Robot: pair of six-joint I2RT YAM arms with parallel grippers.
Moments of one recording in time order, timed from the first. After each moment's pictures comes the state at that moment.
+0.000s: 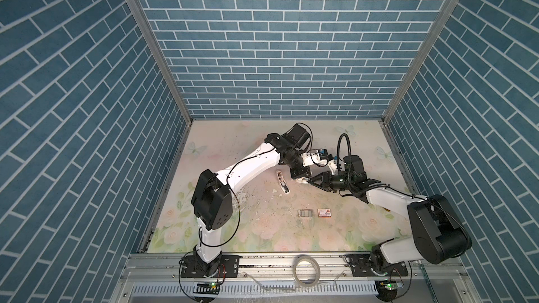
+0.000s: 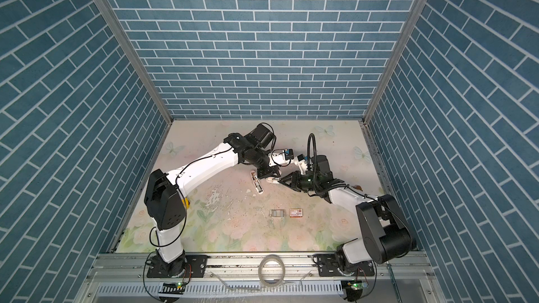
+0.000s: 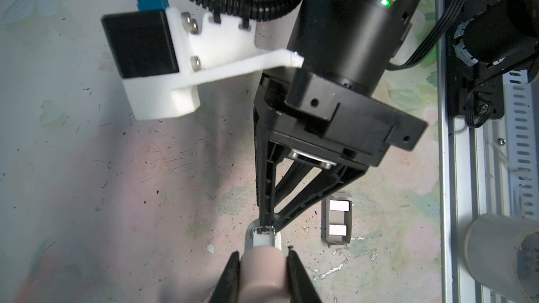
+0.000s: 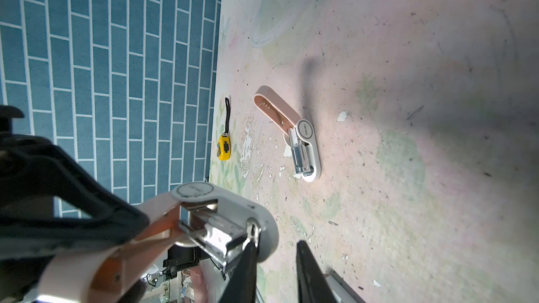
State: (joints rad) left arm -0.78 1.90 1.76 -0.95 0.39 0.60; right arm 0.41 1.45 0.62 0.16 -0.85 0.73
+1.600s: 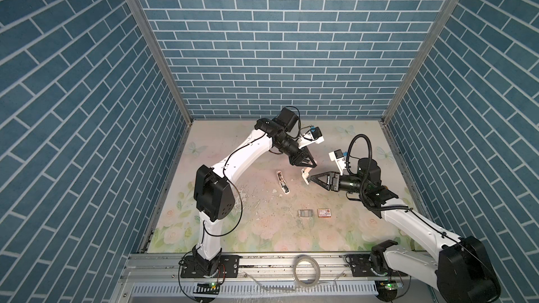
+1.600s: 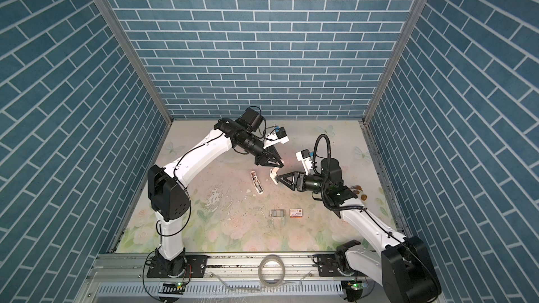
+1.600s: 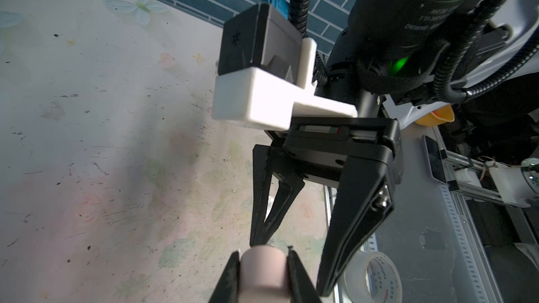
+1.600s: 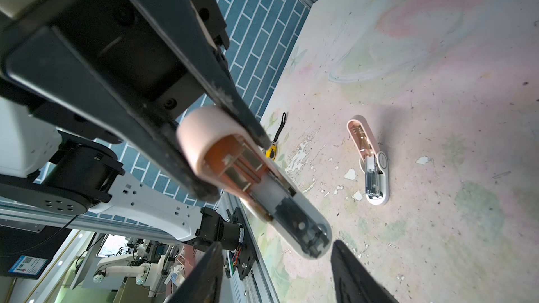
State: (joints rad) left arm -0.64 1.98 1.98 -1.09 0.89 0.47; right arm 0.42 1.09 0.55 0.21 -0.88 0.70
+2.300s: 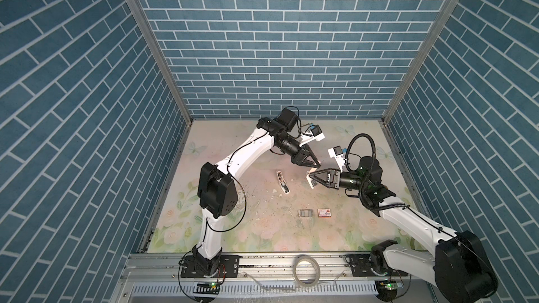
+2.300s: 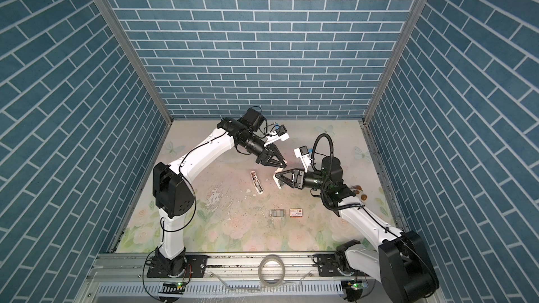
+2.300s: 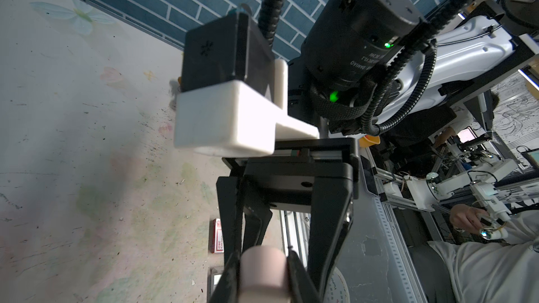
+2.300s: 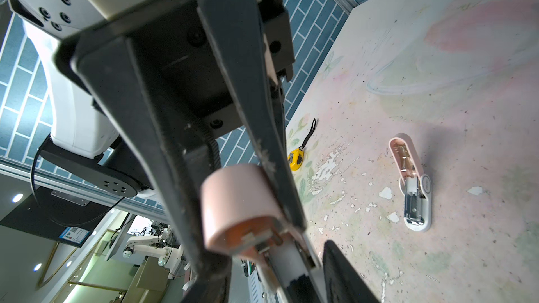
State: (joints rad) left arm -0.63 2.03 2.01 -1.10 1.11 0.42; right arm 0.43 1.15 0.55 0.42 -0.98 0.81
